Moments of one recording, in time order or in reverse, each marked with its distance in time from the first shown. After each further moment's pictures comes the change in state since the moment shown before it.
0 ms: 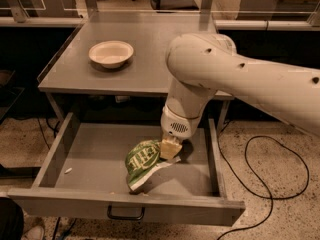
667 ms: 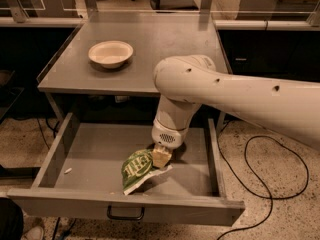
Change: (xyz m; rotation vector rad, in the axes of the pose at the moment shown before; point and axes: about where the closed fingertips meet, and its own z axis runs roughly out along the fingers) arm -0.010 -0.007 0.054 -0.034 0.021 0.040
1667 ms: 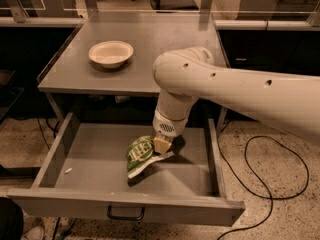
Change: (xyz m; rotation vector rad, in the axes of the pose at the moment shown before) arm -0.005 -0.044 -0.007 0.105 0.003 0.040
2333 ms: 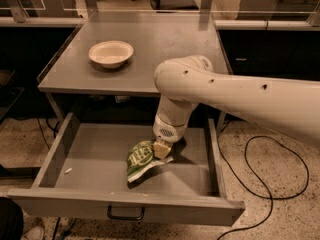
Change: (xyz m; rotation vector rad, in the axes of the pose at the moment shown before) arm 0.004 0.003 0.020 -0.028 -0.003 0.031
